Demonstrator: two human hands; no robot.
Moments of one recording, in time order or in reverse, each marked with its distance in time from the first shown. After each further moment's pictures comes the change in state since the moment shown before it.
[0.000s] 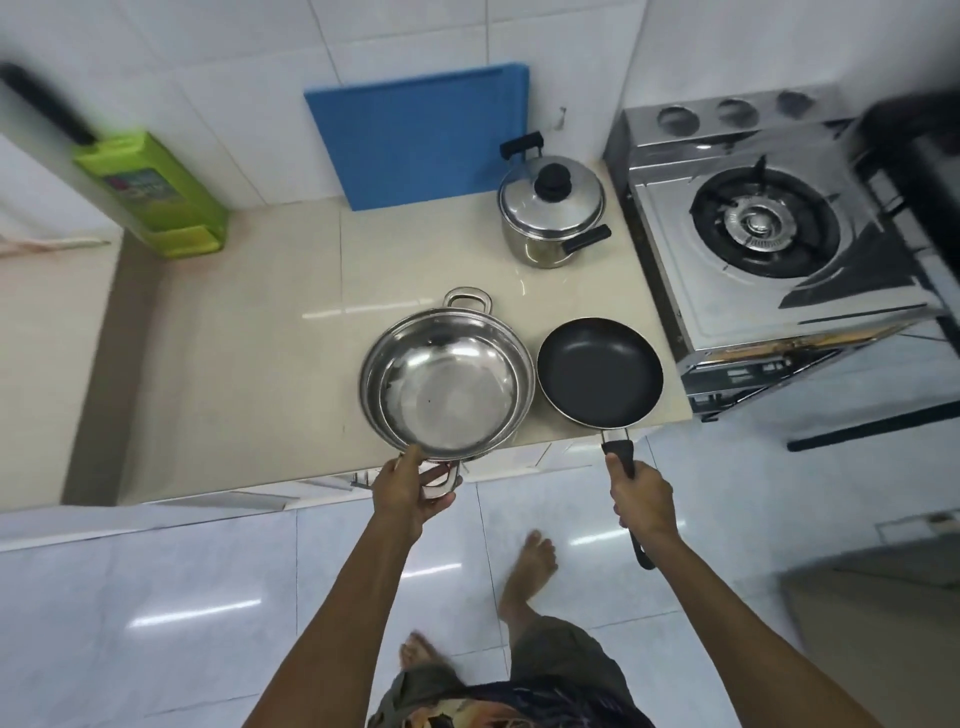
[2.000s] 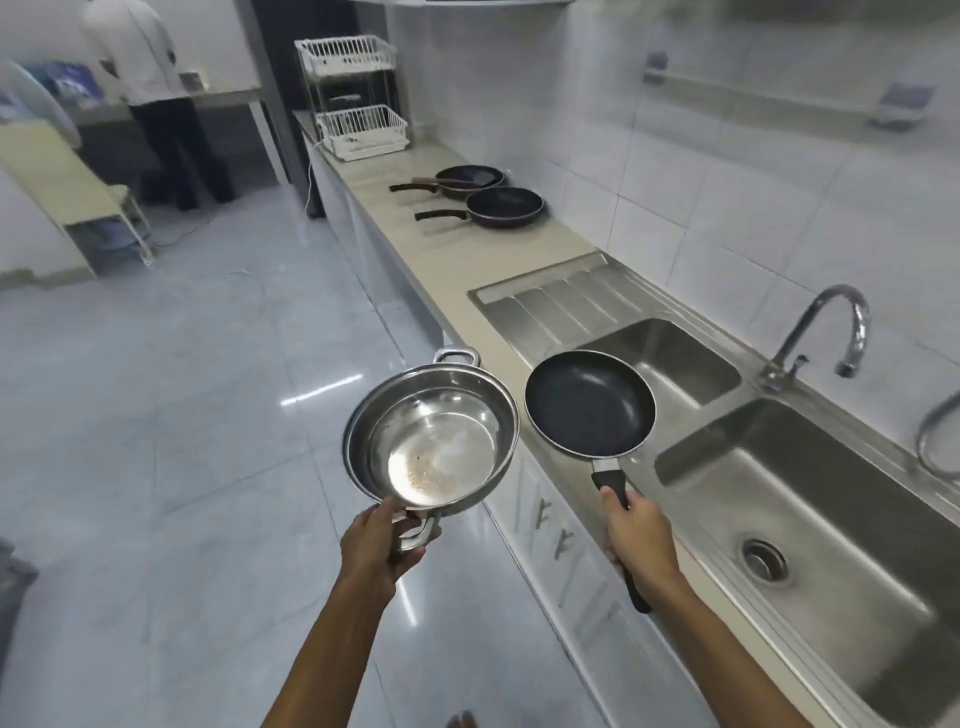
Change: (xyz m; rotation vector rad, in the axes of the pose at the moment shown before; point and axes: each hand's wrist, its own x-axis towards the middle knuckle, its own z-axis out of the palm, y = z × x) left_hand -0.029 0.372 -1.280 -0.942 0.664 0.462; right_hand -0.767 -0.602 1.102 -0.307 -0.823 -0.991
